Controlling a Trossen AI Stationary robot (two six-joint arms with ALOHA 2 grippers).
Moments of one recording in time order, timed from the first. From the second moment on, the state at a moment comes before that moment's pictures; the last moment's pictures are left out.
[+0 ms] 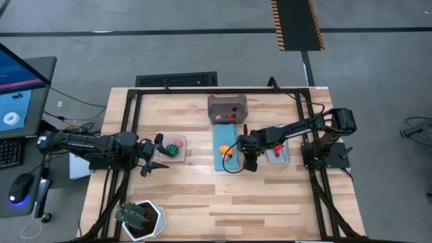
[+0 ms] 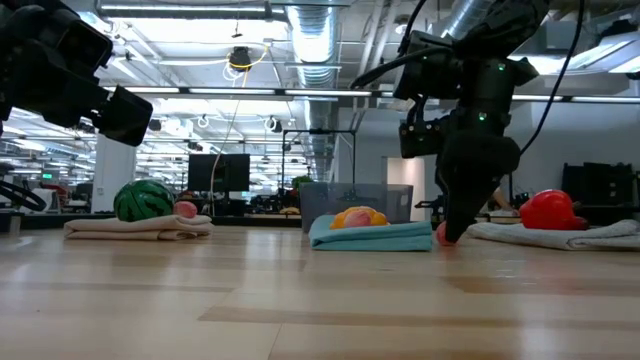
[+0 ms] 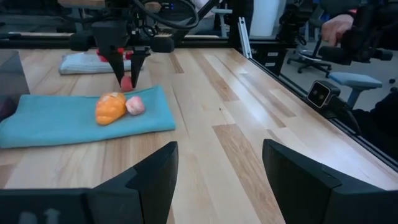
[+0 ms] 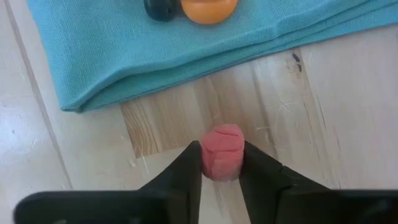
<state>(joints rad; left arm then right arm) -0.03 0.33 0.01 0.12 0.27 -0.03 0.01 1.68 0.88 -0.49 0.00 0.23</state>
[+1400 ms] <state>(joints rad) -0.03 0.33 0.01 0.04 0.06 -0.04 -0.36 1.66 1.33 -0.58 -0.03 -0.03</state>
